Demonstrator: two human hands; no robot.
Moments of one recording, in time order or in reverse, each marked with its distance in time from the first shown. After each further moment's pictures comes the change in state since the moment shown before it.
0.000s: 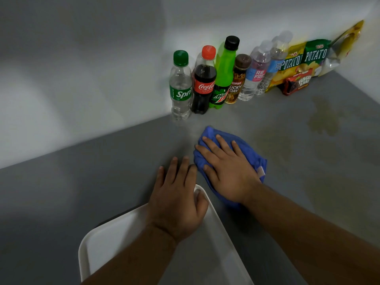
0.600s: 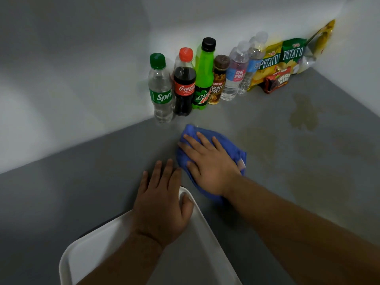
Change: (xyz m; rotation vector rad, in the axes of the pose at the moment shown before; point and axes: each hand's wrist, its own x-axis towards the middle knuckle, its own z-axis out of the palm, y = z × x) left_hand 0.001 0.000 0.002 0.016 0.029 0.017; right_hand 0.014 -0.001 -0.006 0.020 0.011 -0.005
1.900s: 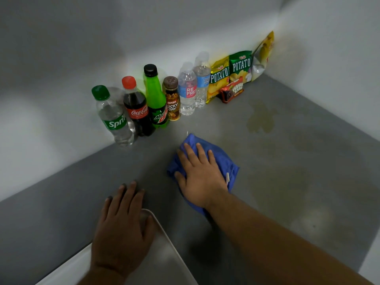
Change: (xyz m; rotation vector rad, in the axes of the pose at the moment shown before) left_hand -0.002 0.007 -0.010 0.023 -0.012 0.021; right_hand -0.037 0.044 -0.002 0.028 0.073 0.295
